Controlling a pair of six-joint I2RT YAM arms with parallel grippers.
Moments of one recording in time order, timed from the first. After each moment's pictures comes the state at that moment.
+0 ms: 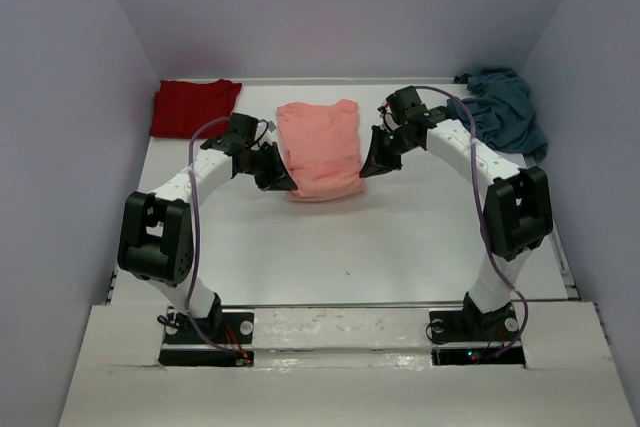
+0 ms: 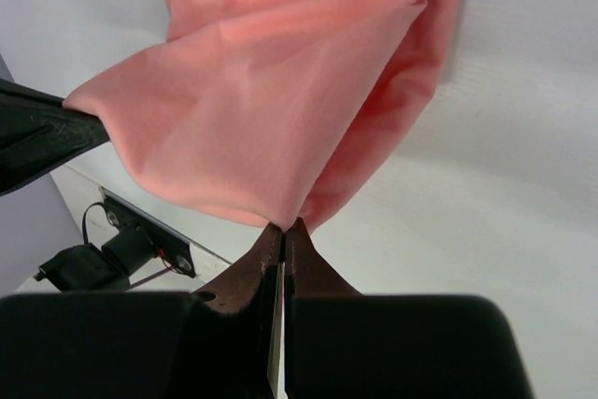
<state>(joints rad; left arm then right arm) -0.27 1.60 1.10 -0.53 0.53 -0.57 0.41 1.80 1.51 -0.79 -0.44 0.56</state>
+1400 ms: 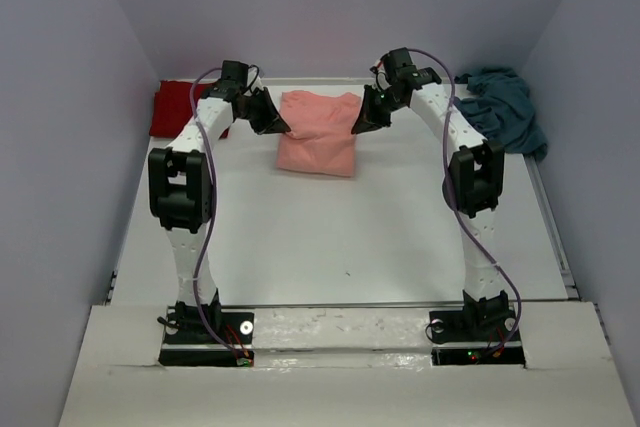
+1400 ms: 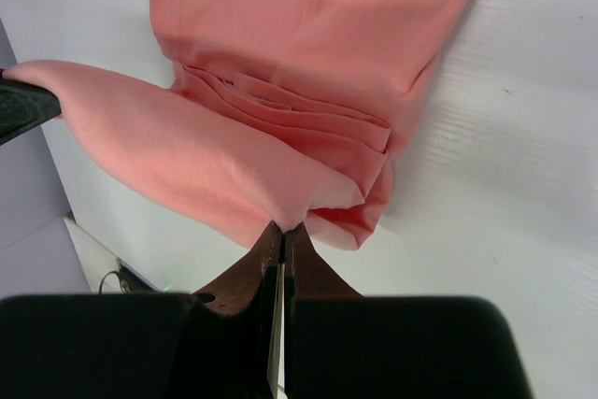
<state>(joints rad) -0.15 2.04 1.75 -0.63 0.53 -0.56 0.32 2.31 2.25 -0.96 -0.48 0.46</state>
